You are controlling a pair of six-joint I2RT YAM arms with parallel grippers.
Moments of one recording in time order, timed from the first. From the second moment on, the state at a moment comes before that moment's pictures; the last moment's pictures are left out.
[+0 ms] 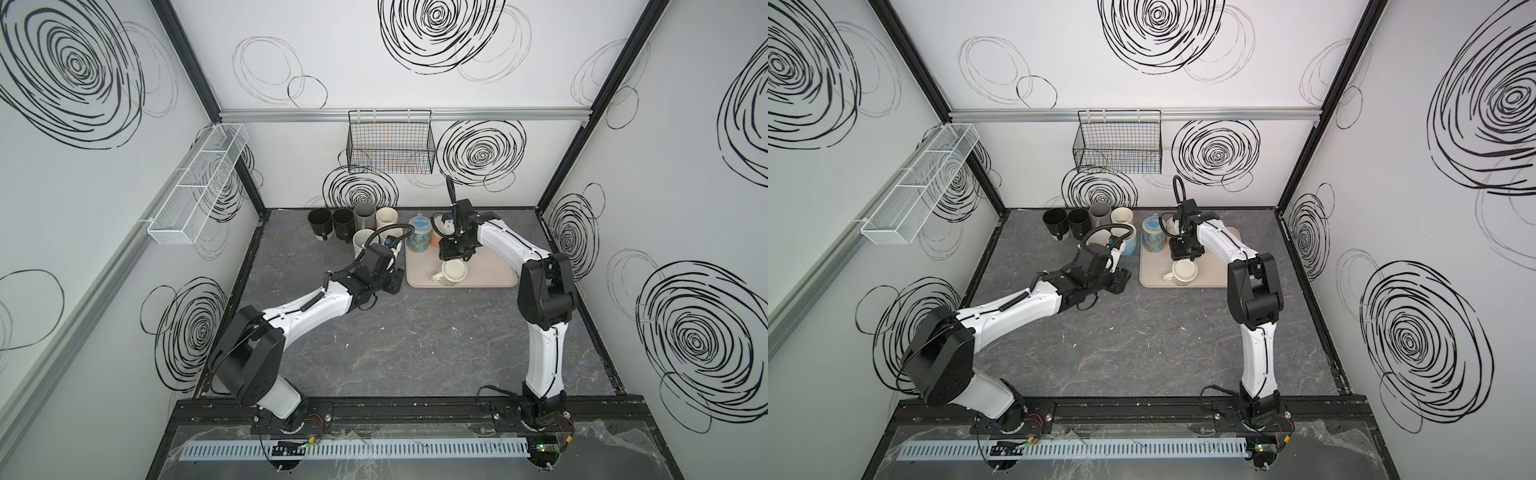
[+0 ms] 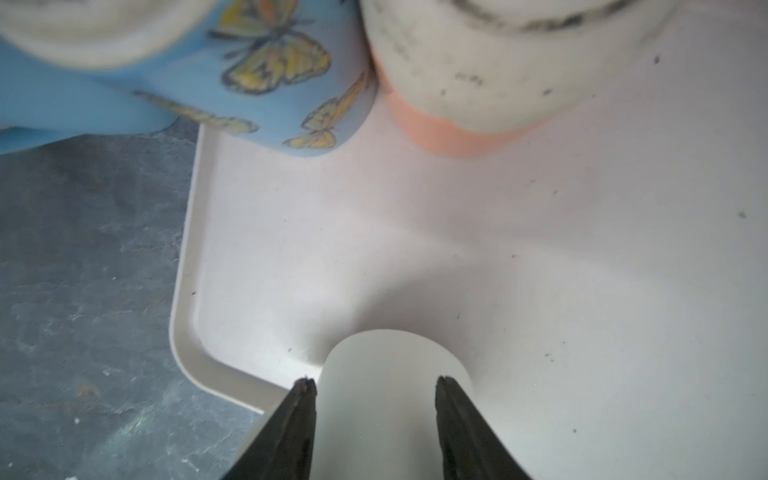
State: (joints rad) left arm -0.65 1.59 1.05 -0.16 -0.03 -0.22; right arm 0.33 2.11 1.77 -0.87 -0.12 0.08
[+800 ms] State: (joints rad) left arm -0.75 2.05 1.44 -0.14 0.01 0.02; right arm 0.22 1.86 1.54 -0.72 -0.19 0.16
